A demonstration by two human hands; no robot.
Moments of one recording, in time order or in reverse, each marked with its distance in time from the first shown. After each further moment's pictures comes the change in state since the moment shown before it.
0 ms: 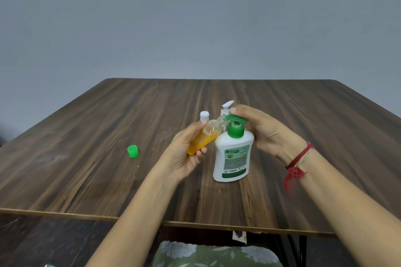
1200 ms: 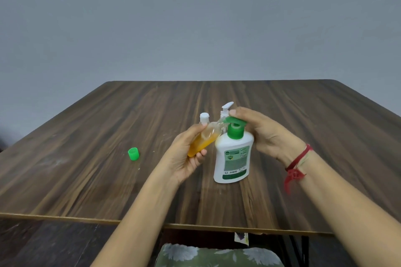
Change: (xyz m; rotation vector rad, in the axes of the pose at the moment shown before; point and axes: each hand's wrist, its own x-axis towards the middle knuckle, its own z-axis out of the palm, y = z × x) left_hand 0.001 0.000 0.001 -0.008 -0.017 -0.010; right_hand -0.001 0.000 0.000 0.019 -0.023 -0.004
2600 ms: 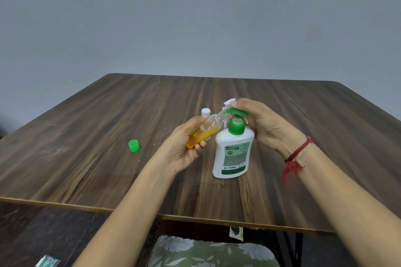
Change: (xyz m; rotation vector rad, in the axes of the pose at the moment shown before) left_hand -0.007 0.010 0.000 0.037 0.021 -0.002; right_hand 0.002 -0.009 0.007 -0.065 0.073 -0.025
